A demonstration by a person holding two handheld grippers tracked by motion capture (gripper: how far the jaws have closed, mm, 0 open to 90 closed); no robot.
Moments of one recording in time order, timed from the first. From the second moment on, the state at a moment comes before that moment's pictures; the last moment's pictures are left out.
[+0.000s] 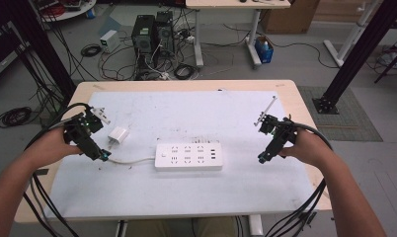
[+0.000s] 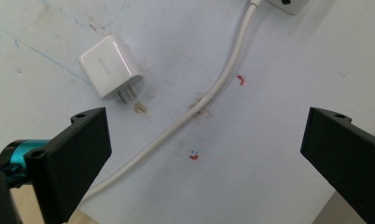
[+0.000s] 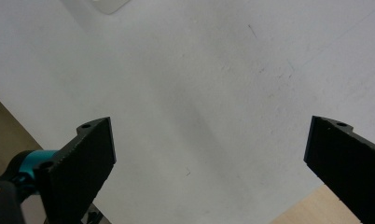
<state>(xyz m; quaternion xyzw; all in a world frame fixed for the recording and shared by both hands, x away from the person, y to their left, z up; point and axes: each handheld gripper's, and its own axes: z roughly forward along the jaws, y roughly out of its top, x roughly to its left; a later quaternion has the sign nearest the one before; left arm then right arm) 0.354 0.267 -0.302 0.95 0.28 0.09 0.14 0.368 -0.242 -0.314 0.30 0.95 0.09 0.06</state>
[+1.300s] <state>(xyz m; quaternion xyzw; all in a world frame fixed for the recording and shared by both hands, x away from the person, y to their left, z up) 0.411 0.278 -0.332 0.86 0.46 0.13 0.19 0.373 -0.243 -0.321 0.32 0.94 0.11 0.07</state>
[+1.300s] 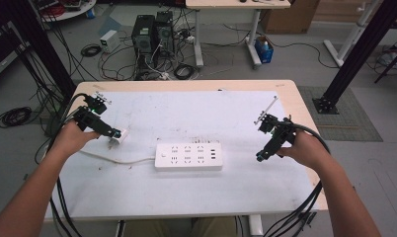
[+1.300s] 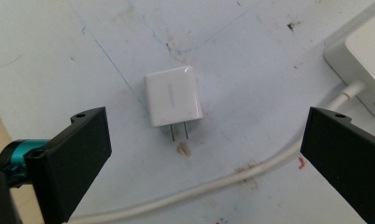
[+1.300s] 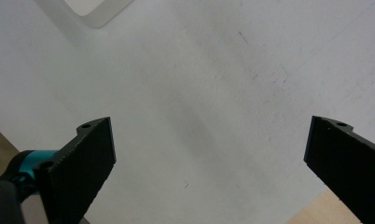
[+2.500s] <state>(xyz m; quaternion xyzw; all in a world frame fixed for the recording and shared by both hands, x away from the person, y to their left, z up) 0.455 0.272 -0.410 0.85 0.50 0.10 0.14 0.380 -0.251 -0.324 0.33 0.94 0.11 0.06</state>
